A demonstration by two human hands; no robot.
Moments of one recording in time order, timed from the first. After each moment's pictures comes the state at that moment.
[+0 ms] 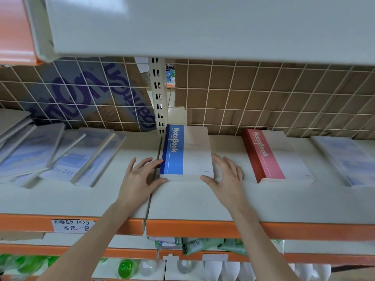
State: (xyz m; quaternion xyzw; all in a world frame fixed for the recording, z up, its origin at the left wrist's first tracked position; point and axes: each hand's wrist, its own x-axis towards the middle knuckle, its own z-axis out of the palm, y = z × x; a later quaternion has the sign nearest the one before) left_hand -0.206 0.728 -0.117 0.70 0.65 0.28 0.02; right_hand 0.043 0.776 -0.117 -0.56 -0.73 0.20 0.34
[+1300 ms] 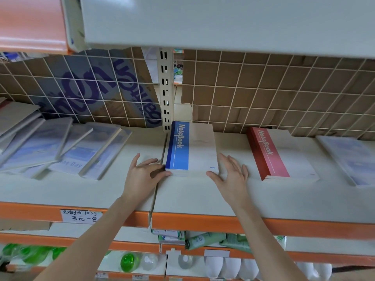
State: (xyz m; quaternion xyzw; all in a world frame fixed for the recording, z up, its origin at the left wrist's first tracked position) left_hand -0.206 0.729 -0.123 0.68 0.66 0.31 -0.03; right_hand 0.041 0.773 -0.118 -0.58 -0.74 0.17 0.29
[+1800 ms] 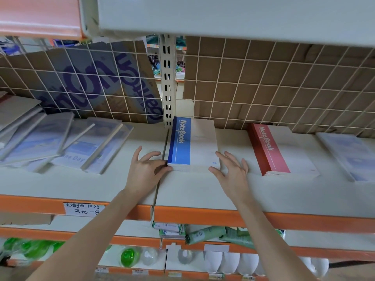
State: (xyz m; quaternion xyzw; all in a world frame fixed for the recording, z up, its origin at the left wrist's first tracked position) left_hand -0.207 0.726 -0.117 0.72 0.62 0.29 -0.10; right_hand 0.039 0.768 -0.113 -0.58 -0.74 0.17 0.31
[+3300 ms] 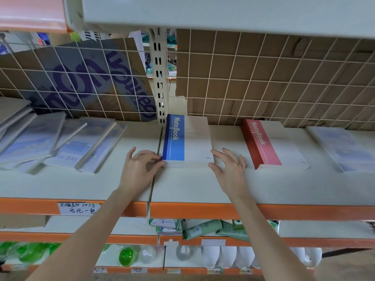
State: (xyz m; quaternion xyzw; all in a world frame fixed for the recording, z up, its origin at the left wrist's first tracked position) left_hand -0.208 0.724 -0.121 0.68 0.63 0.36 -0.03; right_hand 0.045 0.765 -0.114 -0.58 -0.73 0.17 0.32
